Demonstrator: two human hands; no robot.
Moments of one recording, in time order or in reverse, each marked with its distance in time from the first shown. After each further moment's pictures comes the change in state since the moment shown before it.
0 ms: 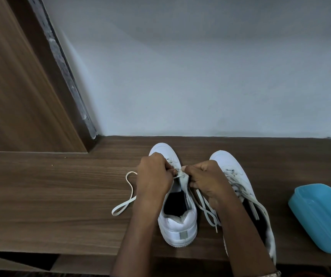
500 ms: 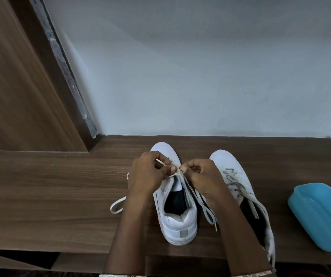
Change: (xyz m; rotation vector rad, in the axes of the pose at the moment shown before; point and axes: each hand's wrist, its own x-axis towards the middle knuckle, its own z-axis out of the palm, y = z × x) left_hand 0.003 -0.019 -0.010 -0.305 -0.075 -0.012; right_hand -0.001 0.003 0.002 -0.115 0.049 -0.113
